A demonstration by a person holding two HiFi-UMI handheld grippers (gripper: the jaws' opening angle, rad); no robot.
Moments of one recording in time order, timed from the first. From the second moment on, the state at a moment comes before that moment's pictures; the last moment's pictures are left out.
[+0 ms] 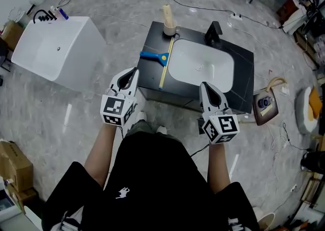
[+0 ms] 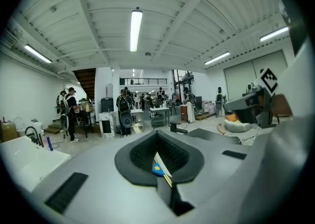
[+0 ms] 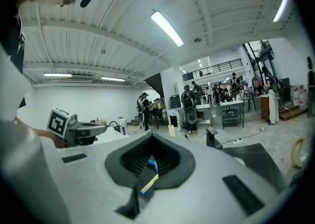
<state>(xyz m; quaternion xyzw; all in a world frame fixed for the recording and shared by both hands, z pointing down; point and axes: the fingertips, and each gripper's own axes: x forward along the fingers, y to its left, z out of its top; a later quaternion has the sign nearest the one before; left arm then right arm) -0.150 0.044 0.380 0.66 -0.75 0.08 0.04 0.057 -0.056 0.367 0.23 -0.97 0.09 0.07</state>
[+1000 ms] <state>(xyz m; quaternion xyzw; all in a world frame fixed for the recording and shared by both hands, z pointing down) -0.126 0.040 0.357 0.67 -0.74 0.09 0.00 0.063 -0.042 0.353 0.24 -0.97 0.09 0.05</state>
